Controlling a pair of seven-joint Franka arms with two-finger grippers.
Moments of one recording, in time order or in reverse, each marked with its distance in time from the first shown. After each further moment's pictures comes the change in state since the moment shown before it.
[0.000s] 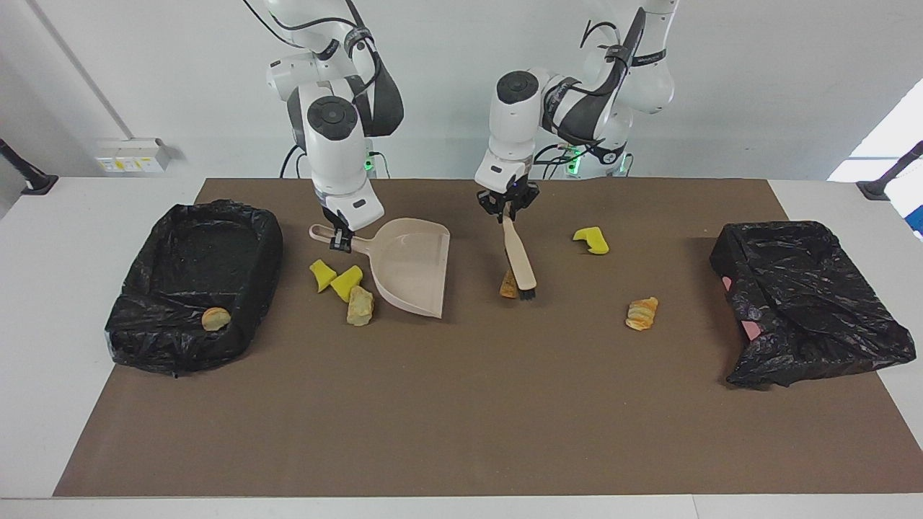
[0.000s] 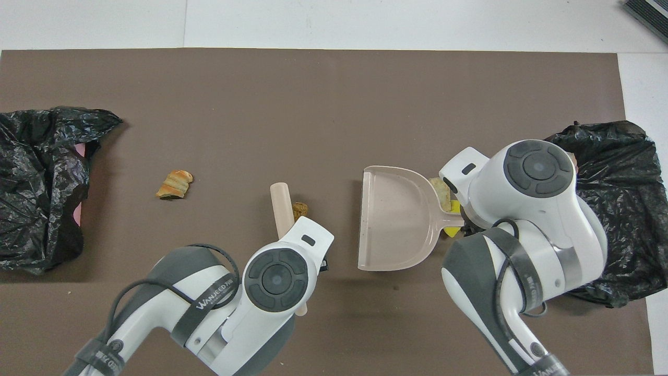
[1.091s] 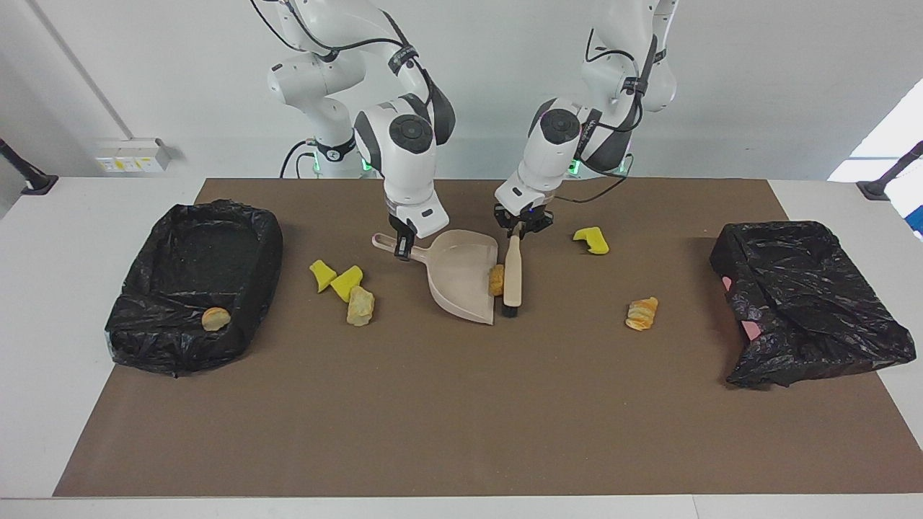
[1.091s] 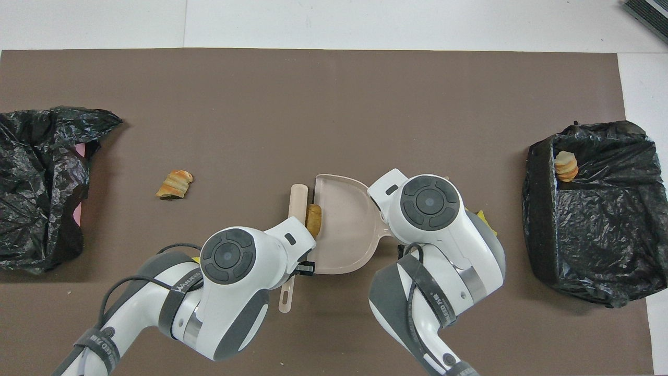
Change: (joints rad) left arm 0.071 0.017 -0.030 -0.115 -0.252 0.172 0.518; right arm 0.175 0.102 0.005 -0.014 0.037 0.150 0.215
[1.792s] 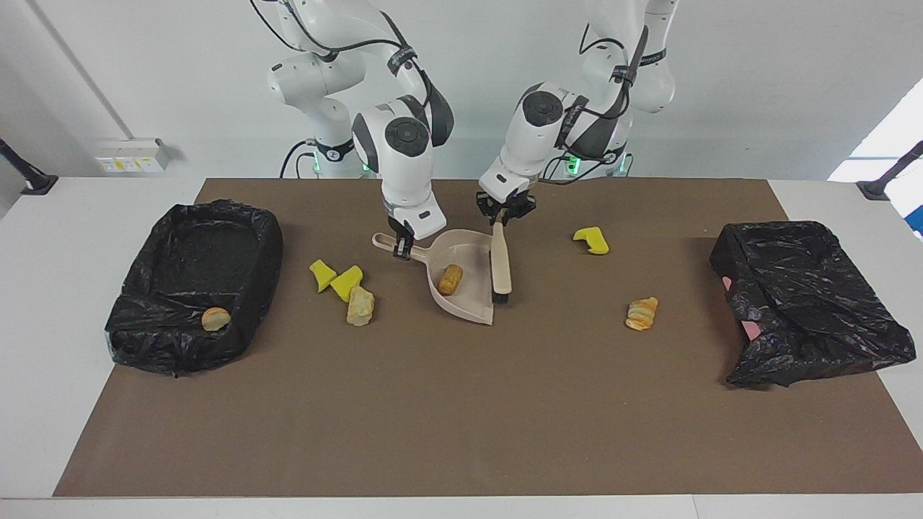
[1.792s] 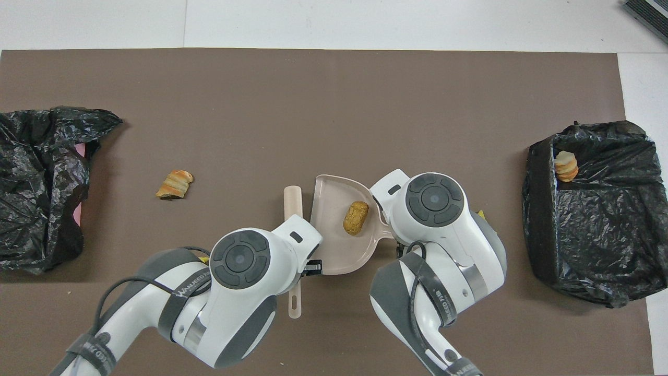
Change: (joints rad) left arm -0.018 -0.027 0.025 0.064 0.102 -0.134 -0.280; right arm -0.002 0.004 -0.003 -0.009 0.043 0.008 0.000
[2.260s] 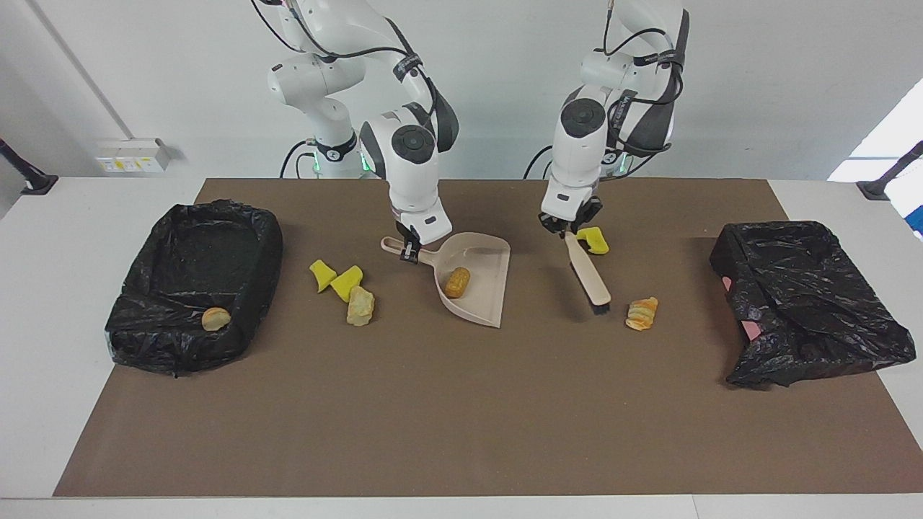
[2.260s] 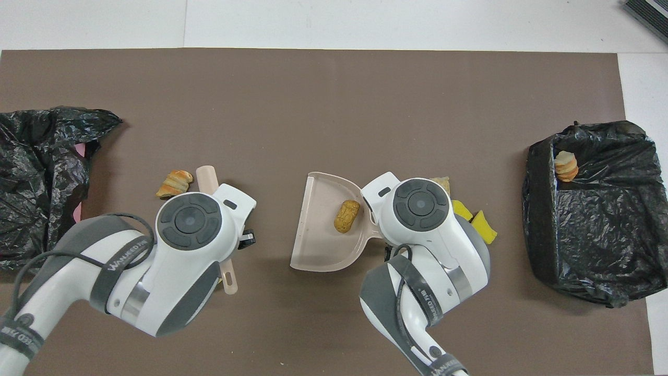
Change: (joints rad) left arm 0.203 -0.022 0.005 0.023 0.281 -0.165 -0.136; right arm 0.032 0.043 0.003 -0.006 0.013 0.076 0.060
